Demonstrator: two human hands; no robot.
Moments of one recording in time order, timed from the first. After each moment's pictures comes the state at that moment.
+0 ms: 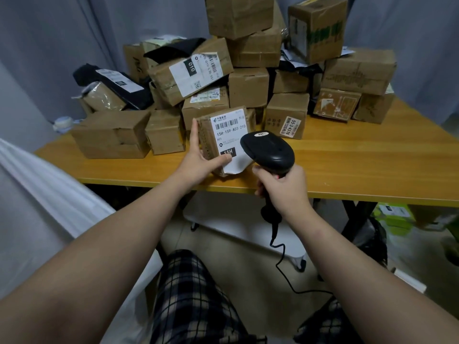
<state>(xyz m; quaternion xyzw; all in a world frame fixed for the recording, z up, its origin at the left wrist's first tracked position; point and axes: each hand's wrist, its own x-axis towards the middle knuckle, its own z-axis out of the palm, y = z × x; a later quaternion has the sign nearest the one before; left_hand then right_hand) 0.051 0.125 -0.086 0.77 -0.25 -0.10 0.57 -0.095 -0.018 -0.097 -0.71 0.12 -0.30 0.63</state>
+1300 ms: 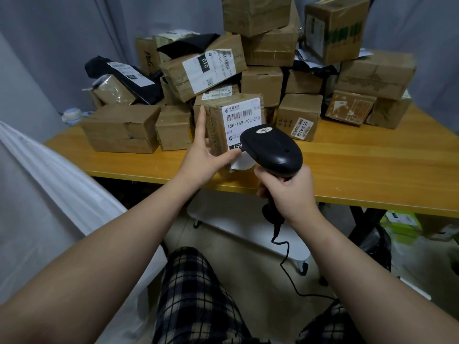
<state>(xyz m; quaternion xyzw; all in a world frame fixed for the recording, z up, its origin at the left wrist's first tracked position) 0.032 0.135 -0.068 0.77 -0.29 0.00 0.57 -0.097 0.003 -0.082 -0.70 0.04 -0.31 0.64</state>
